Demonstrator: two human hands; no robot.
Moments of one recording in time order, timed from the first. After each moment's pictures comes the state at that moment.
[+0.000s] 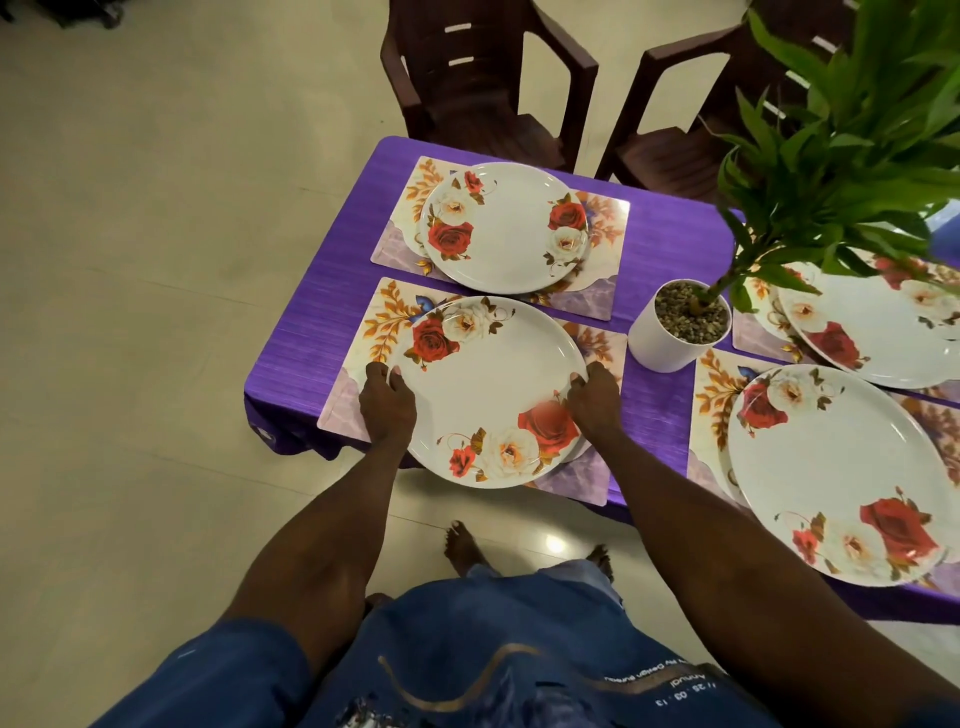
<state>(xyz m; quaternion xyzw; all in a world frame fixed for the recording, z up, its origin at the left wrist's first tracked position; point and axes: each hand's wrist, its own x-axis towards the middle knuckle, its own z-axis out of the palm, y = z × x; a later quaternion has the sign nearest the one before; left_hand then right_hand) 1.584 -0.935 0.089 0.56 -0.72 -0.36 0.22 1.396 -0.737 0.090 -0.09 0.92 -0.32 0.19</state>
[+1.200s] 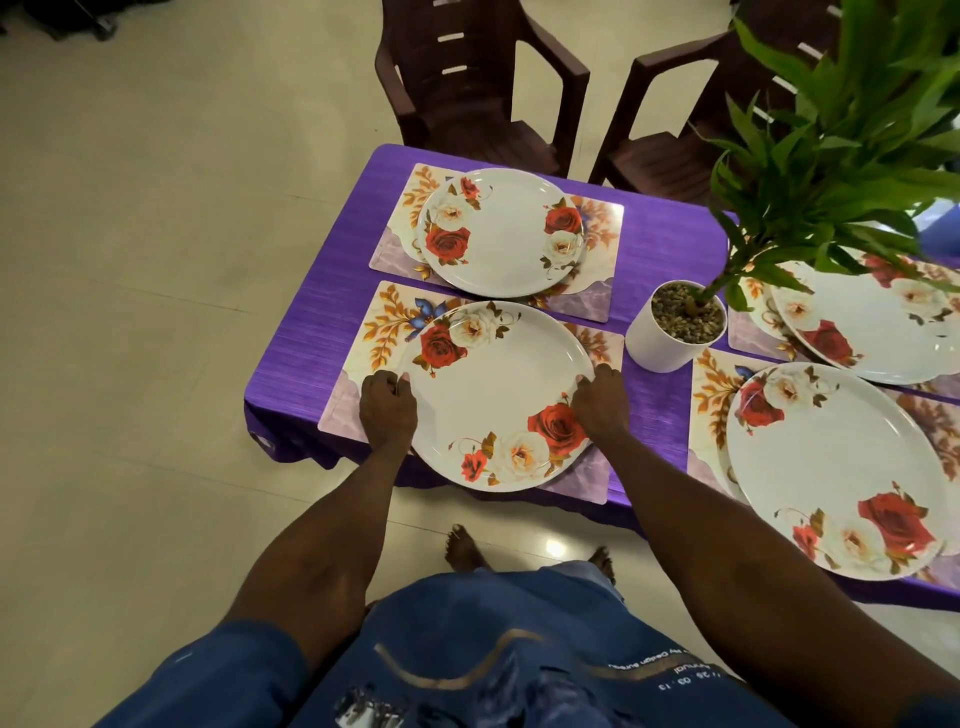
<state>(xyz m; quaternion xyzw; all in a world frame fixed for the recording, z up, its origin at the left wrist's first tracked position) 1.587 -0.942 0.079 0.54 -0.73 -0.34 0.22 1.400 -0.730 0.111 -0.08 0.95 -0.26 0.18</state>
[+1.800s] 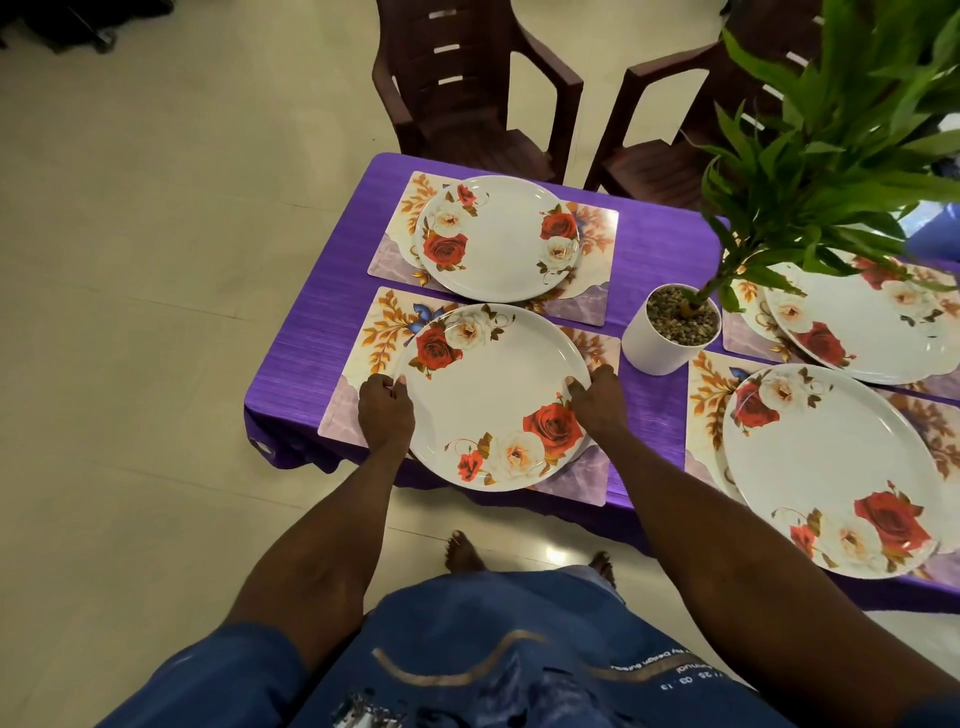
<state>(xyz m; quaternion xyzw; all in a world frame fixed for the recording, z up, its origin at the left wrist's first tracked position) 1.587 -0.943 0.082 0.56 -0.71 -0.36 0.21 1.396 -0.729 0.113 -0.06 0.92 -0.31 0.22</state>
